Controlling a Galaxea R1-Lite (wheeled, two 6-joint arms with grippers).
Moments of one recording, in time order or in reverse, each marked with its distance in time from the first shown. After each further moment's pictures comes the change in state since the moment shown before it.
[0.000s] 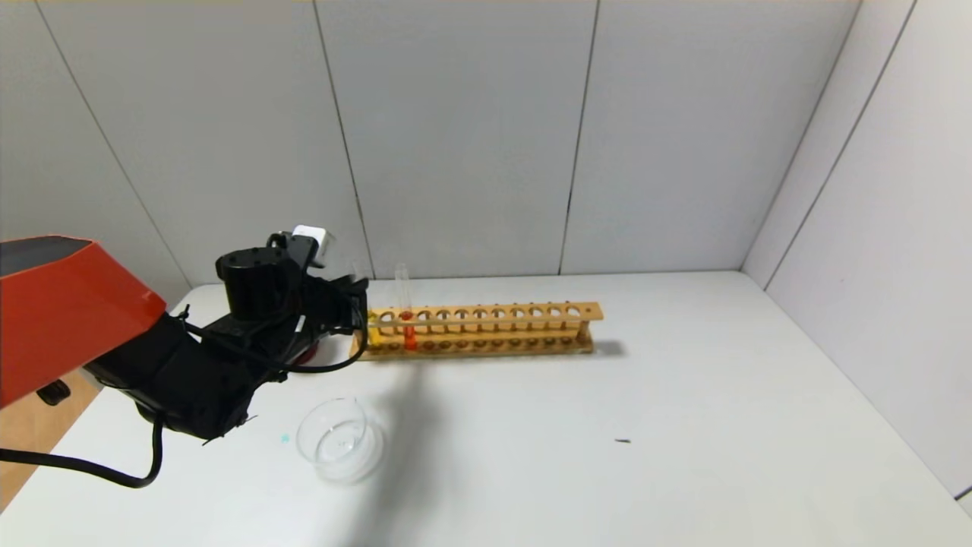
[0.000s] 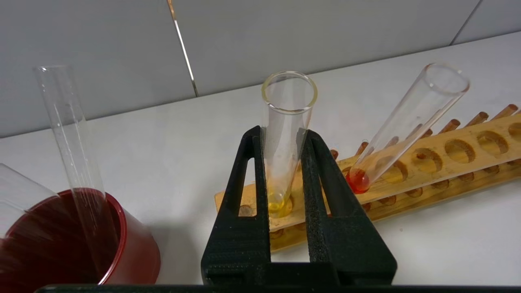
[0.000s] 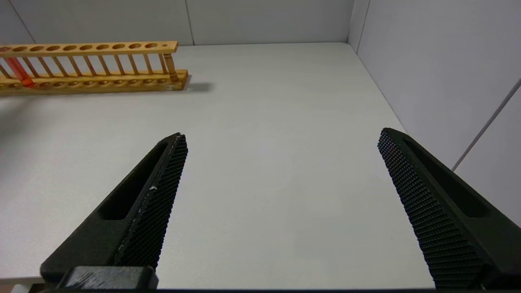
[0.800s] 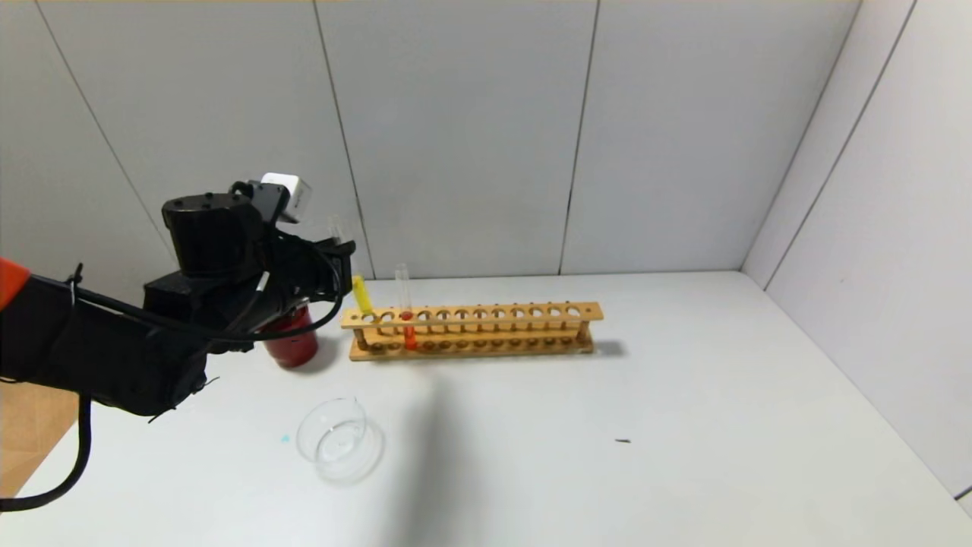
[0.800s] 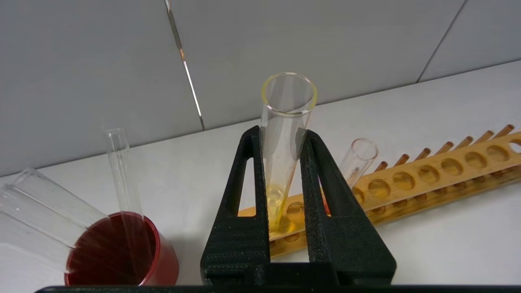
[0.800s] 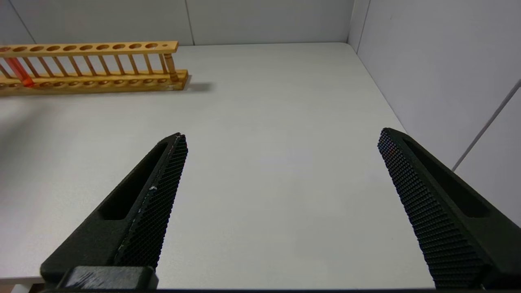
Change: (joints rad) left arm -0.016 -0.219 -0.057 0.234 0.009 0.005; right arm 0.000 0.000 0.000 0.000 0.000 0.000
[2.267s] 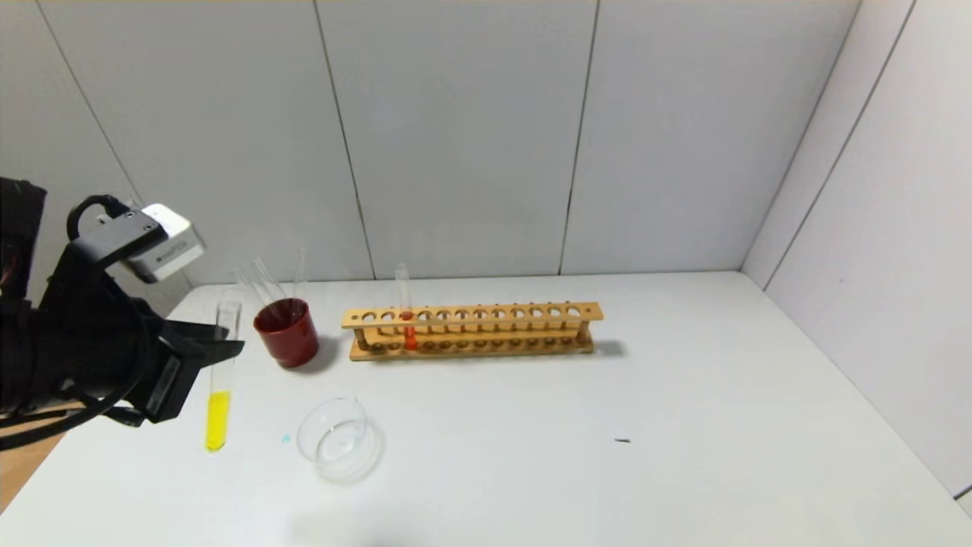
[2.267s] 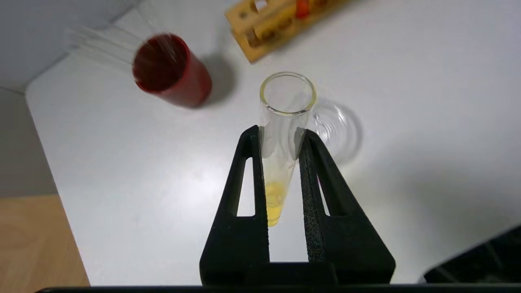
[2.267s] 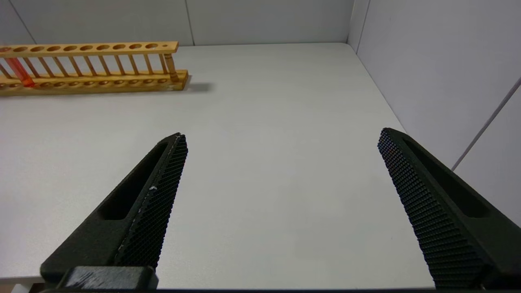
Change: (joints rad) left arm 0.065 -0.567 -0.038 1.092 -0.092 0.323; right arm 0.000 0.000 0.000 0.000 0.000 0.000
